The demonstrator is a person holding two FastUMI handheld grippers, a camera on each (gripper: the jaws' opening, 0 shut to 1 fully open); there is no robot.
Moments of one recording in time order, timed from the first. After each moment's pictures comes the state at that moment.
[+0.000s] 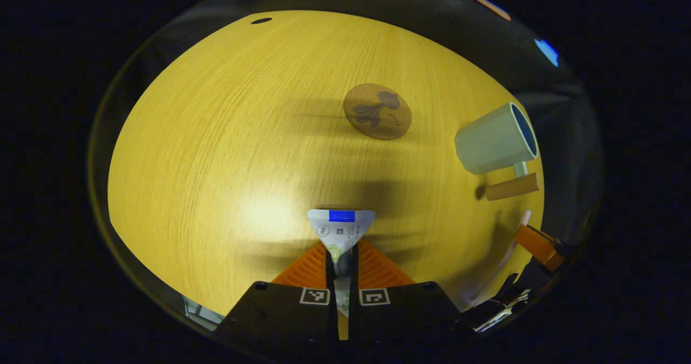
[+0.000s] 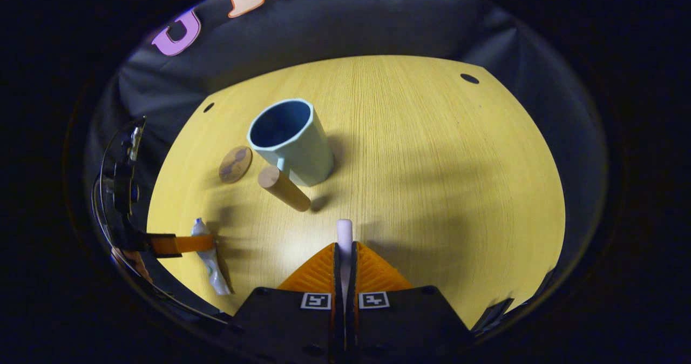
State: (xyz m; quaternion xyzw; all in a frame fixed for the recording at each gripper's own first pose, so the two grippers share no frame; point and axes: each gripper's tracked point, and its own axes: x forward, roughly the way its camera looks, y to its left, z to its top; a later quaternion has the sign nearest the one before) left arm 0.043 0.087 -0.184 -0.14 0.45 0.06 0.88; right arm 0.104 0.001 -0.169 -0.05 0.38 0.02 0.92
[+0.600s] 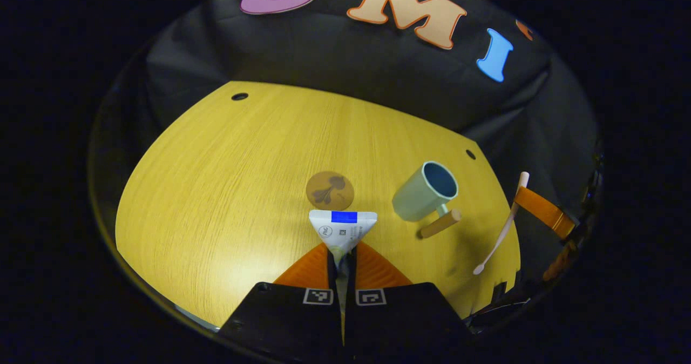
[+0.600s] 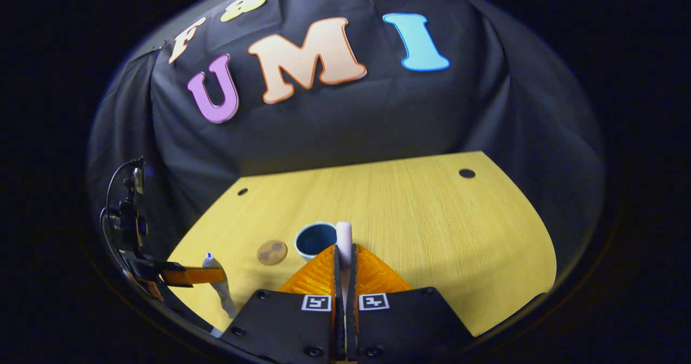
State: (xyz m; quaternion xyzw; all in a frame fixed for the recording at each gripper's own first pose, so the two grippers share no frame) left arm 0.060 0.062 -0.056 -0.08 0.23 0.00 0.97; right arm 0.129 0.034 -0.019 -0.02 0.12 0.09 0.99
